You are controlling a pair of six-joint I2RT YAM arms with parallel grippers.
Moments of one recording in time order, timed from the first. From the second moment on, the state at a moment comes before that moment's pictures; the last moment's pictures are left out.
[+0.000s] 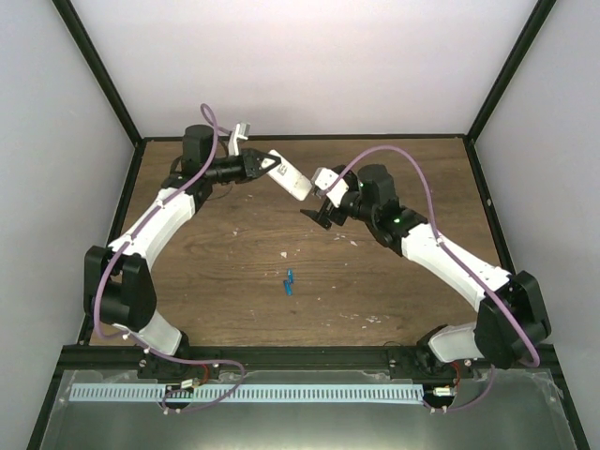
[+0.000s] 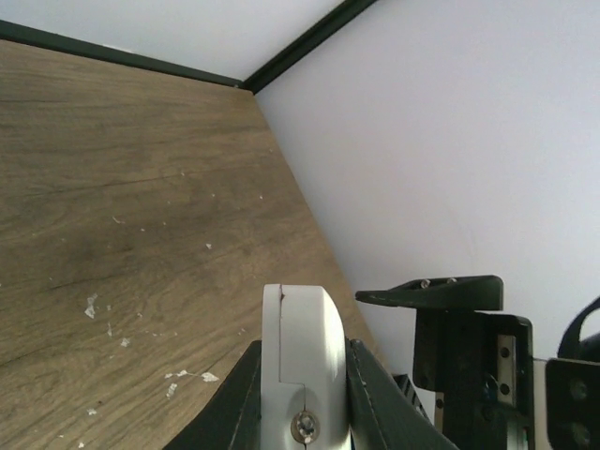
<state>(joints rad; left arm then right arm) -0.26 1.58 1.28 -0.05 0.85 -0.68 0.56 1.36 1.00 -0.01 -0.28 -0.53</state>
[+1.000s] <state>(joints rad) -0.26 1.58 1.27 0.01 0.94 -0.68 0.56 1.42 1.04 -0.02 -0.33 -0.53</state>
